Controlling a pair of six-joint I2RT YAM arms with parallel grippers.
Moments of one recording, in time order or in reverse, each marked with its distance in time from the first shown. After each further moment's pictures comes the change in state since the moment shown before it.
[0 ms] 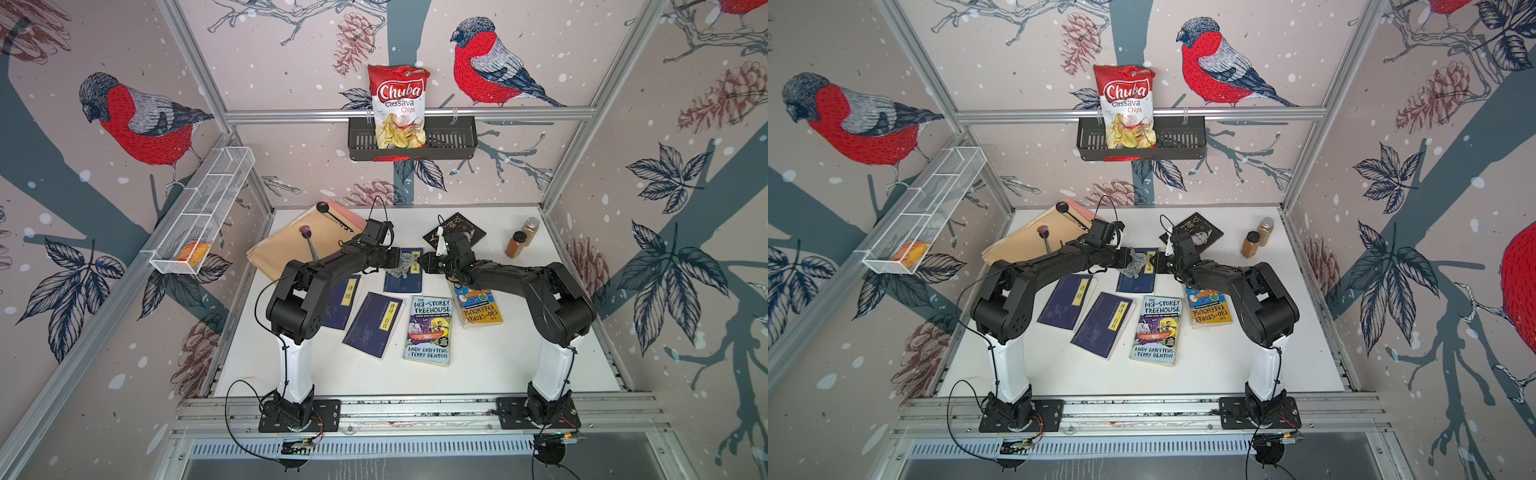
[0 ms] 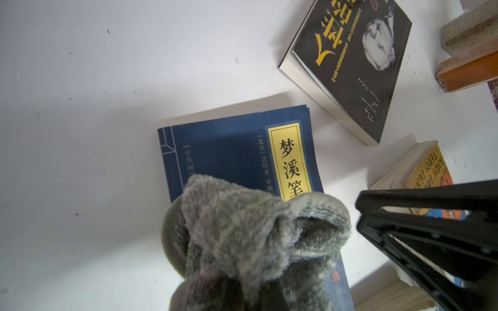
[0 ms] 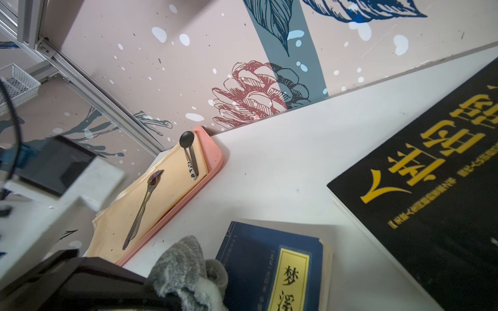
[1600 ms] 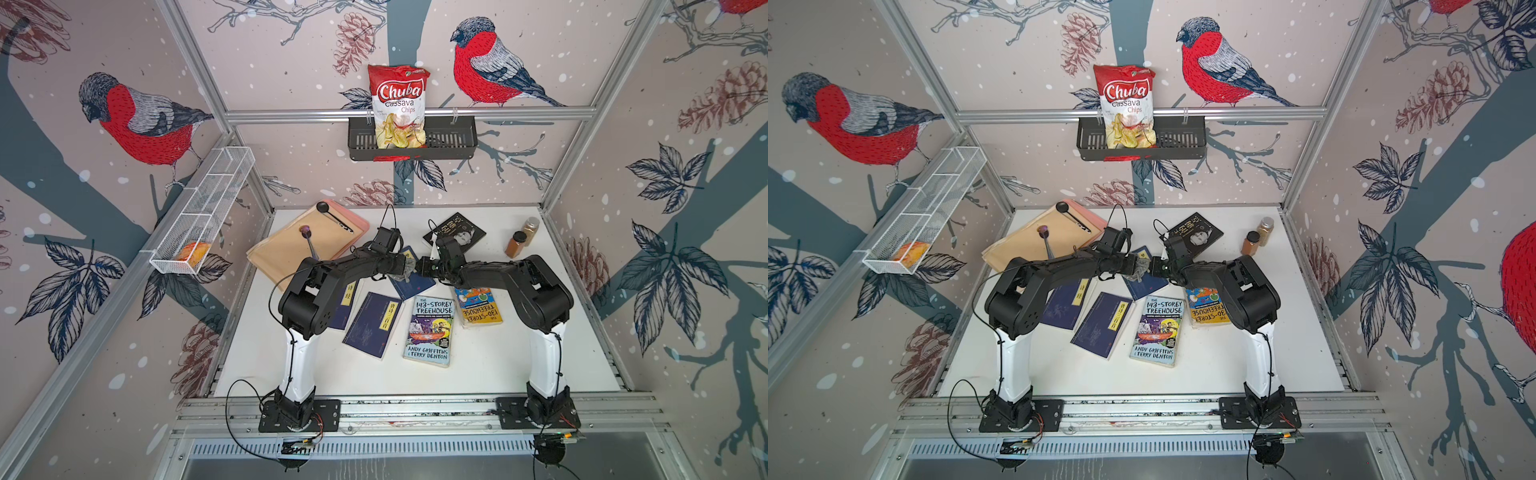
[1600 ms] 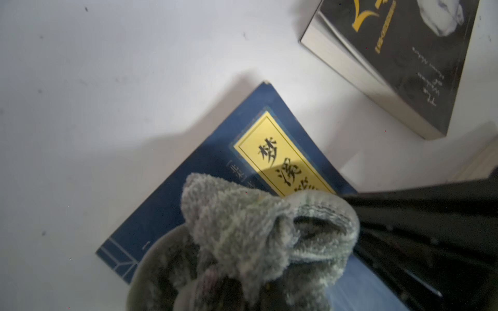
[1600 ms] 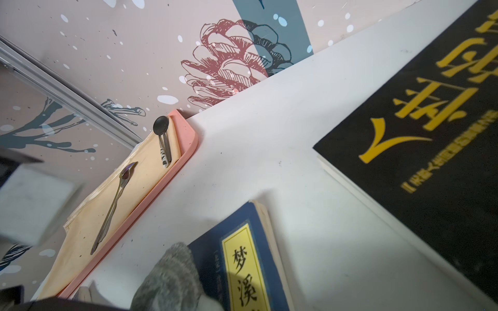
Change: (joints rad) left arm -0.060 0.124 0.034 0.058 -0.147 0.024; right arm 0.000 0.155 0.060 0.005 0.024 0.068
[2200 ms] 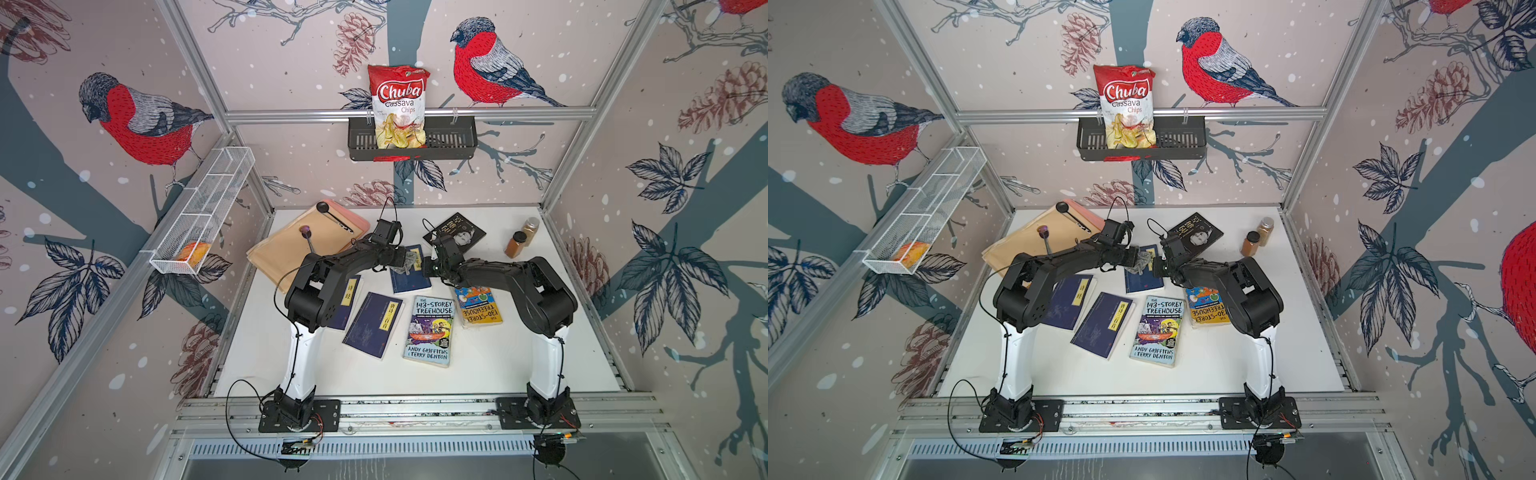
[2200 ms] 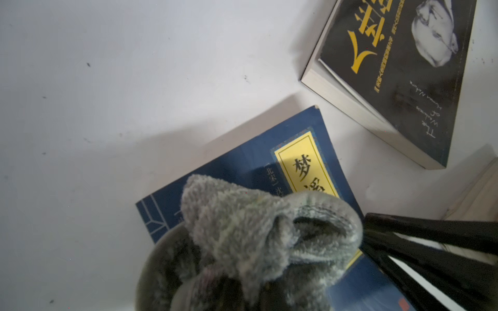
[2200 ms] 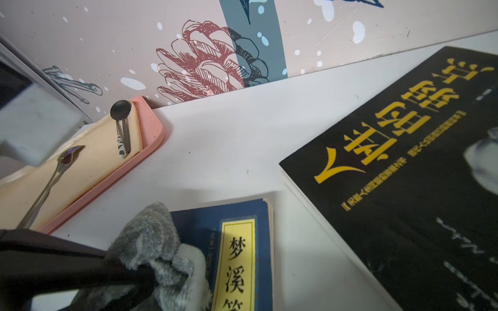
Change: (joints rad) left arm 0.036 0.053 0.117 -0.048 0.027 0.055; right arm 0.035 -0.035 0.032 -0.150 0.230 -0.141
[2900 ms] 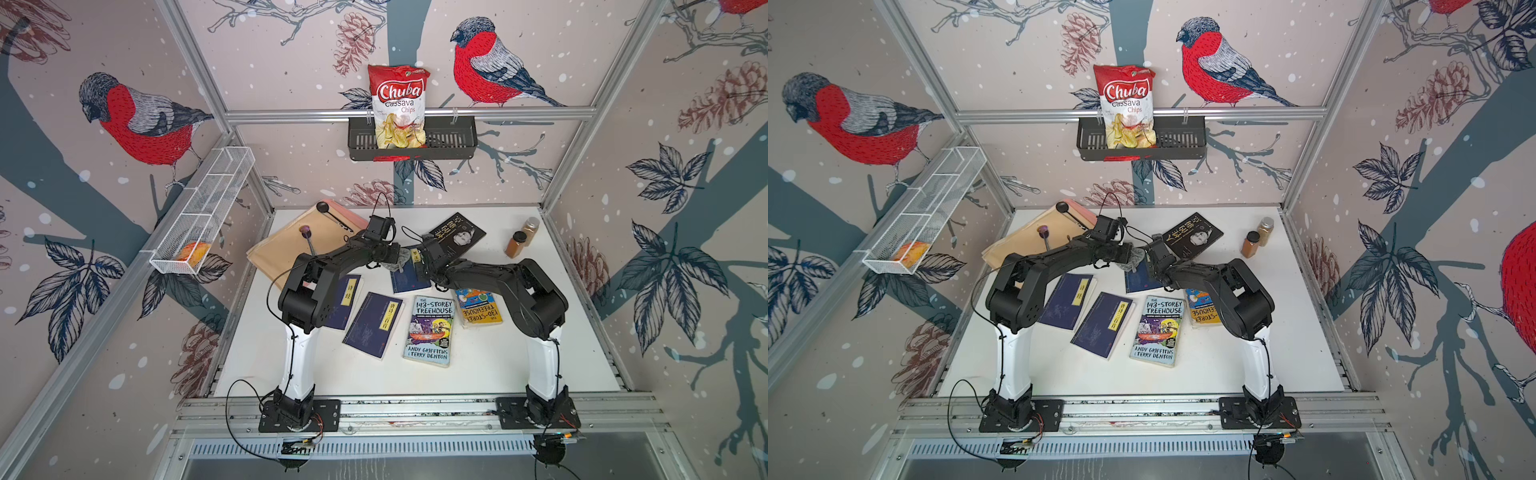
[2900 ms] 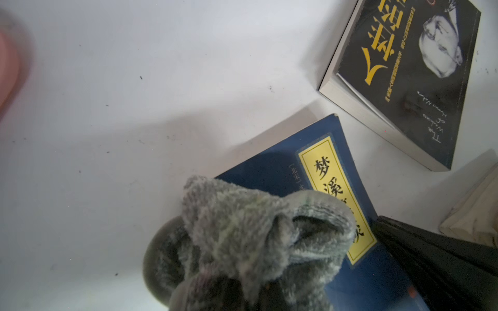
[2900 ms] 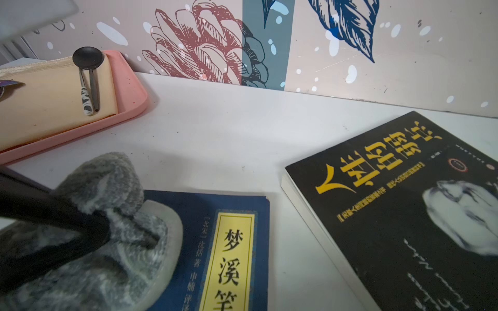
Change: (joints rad) left arm 0.038 -0.039 -0.018 -0.016 0.020 0.025; right arm 0.100 0.022 0.074 -0.124 0.275 -0.132
